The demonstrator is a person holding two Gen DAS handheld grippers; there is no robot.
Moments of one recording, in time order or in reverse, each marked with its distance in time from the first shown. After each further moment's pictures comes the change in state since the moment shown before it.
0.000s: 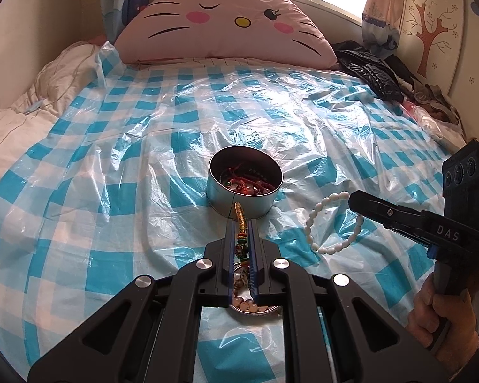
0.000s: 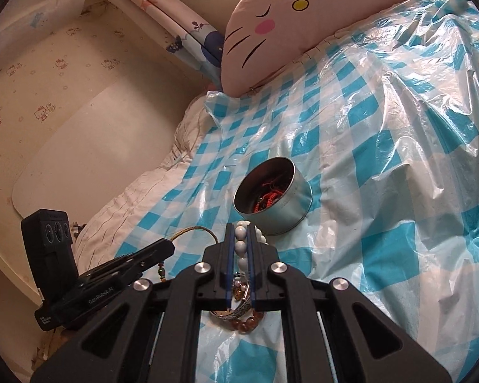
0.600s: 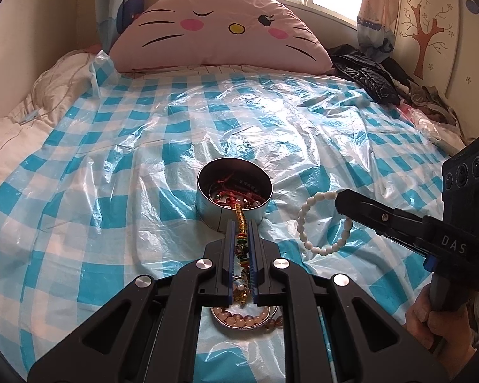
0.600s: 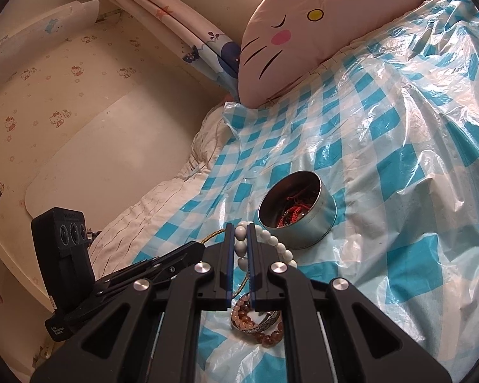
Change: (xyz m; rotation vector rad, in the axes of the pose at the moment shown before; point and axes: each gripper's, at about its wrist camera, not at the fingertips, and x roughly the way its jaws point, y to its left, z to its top) left arm 0.003 -0.010 0.009 0.007 -0.032 -0.010; right arm 0.002 0.012 0.003 -0.016 -0.049 0.064
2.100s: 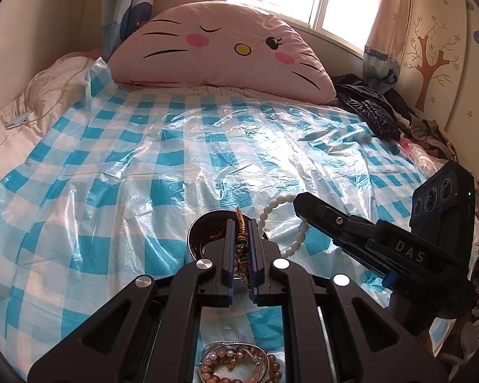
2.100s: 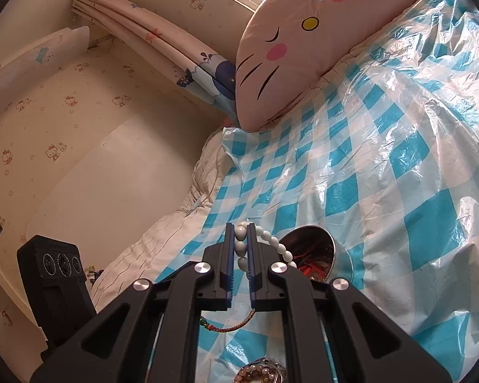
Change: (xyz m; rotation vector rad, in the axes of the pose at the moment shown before) left arm 0.033 0.010 0.051 -0.081 -0.088 -0.049; right arm 0.053 -0.021 0.054 0.069 -0.081 0.036
